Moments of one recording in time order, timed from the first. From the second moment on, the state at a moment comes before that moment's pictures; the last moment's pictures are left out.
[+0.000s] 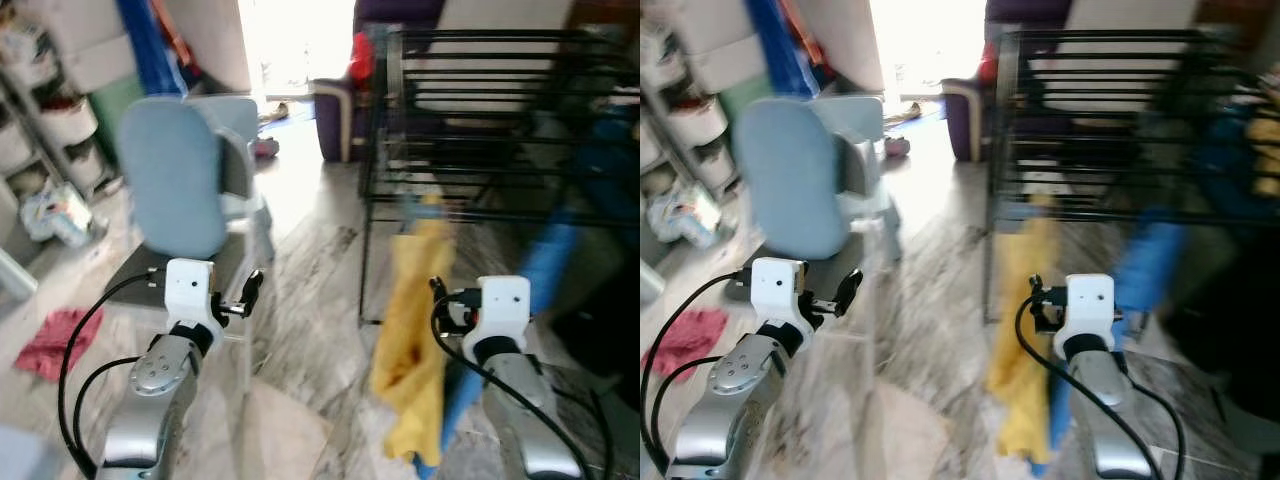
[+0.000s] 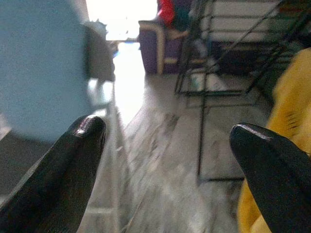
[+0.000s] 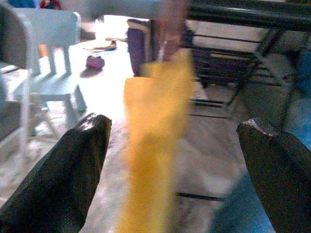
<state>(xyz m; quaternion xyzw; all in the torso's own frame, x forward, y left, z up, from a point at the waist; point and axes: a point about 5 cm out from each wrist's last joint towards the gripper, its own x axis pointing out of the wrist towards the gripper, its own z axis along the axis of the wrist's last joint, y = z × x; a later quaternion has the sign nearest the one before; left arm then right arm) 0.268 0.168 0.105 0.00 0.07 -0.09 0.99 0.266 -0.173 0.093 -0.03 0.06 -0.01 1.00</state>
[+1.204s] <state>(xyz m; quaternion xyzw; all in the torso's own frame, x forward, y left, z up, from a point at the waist) 0.263 0.141 0.110 0.00 0.05 -0.15 0.99 0.268 -0.173 0.090 -0.06 0.06 -0.03 1.00</state>
